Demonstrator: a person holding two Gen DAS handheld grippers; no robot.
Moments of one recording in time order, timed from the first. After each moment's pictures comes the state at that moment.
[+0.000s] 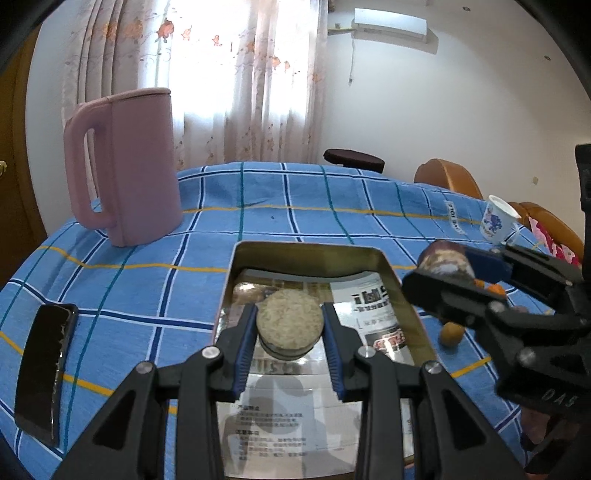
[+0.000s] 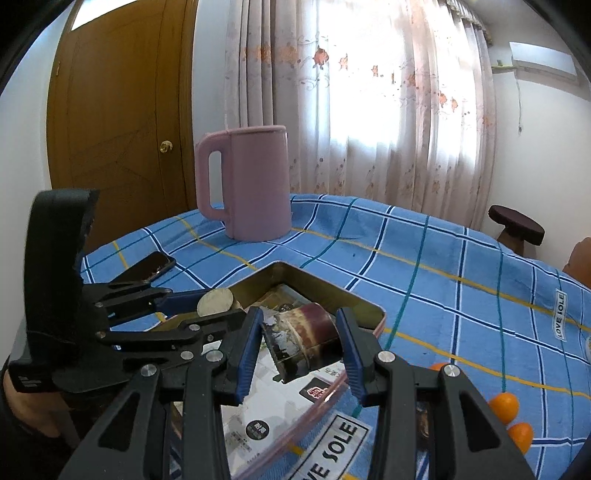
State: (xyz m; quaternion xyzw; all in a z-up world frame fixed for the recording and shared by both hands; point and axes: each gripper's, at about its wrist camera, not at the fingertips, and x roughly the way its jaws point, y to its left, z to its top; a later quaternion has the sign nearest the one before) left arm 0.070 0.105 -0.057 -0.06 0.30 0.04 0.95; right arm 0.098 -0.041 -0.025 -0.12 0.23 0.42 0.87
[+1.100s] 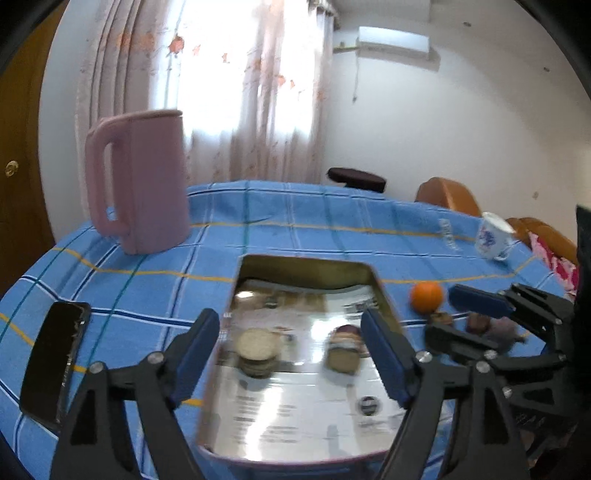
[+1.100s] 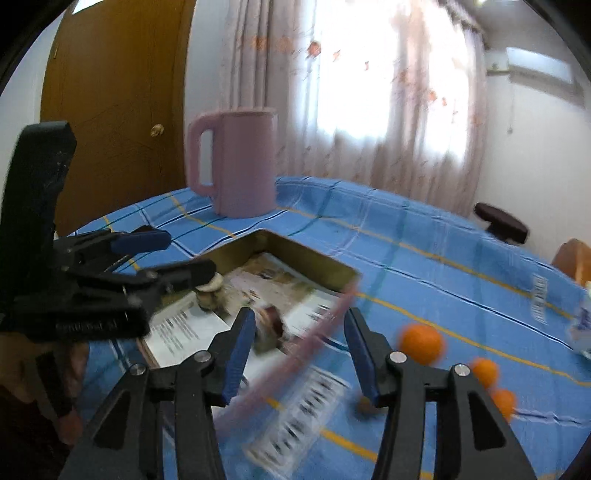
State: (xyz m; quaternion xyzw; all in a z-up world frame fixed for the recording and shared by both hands) left arm 0.040 0.088 -0.042 -0.07 0.26 0.04 0.96; right arm 0.076 -0.087 -0.036 -0.14 0.23 0.38 0.89
